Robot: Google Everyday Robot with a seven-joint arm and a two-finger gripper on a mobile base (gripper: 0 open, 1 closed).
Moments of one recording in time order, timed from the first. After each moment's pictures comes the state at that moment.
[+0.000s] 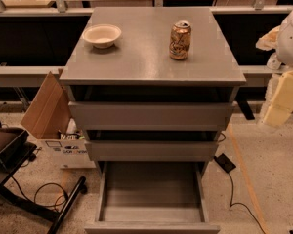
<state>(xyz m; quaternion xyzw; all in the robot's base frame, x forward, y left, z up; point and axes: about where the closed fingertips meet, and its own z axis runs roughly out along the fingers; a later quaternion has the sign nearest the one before) 0.438 -0.215 0.981 -0.60 0.78 -0.04 0.17</state>
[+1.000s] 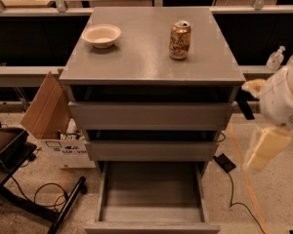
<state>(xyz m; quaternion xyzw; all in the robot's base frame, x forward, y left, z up) 0.422 -0.212 0.892 -0.61 0.76 -0.02 0.19</state>
